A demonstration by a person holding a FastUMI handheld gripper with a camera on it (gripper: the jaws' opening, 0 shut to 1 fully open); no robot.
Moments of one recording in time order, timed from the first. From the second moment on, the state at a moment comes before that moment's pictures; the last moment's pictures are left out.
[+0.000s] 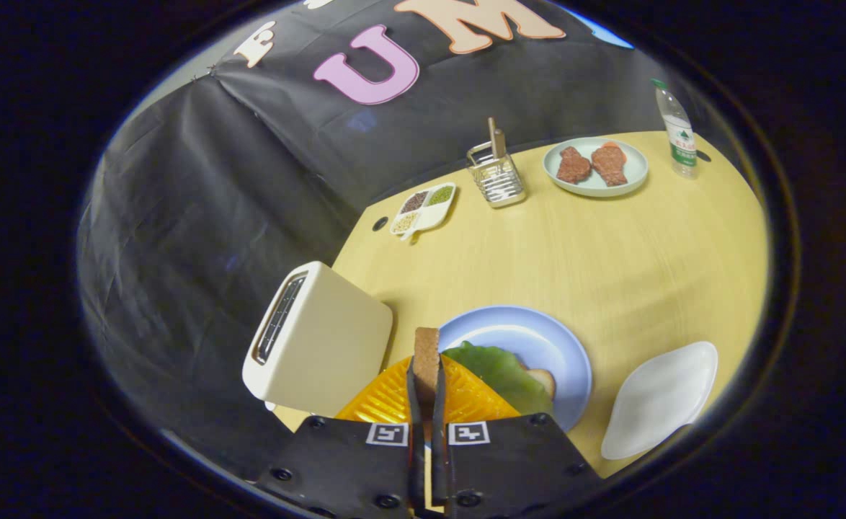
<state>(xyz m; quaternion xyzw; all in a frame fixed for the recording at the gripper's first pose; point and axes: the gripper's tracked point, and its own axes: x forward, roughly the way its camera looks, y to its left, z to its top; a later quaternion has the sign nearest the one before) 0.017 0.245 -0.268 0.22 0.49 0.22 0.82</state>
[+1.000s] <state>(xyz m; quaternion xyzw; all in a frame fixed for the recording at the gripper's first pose) 0.016 0.155 -0.233 0.11 0.41 0.21 0.88</state>
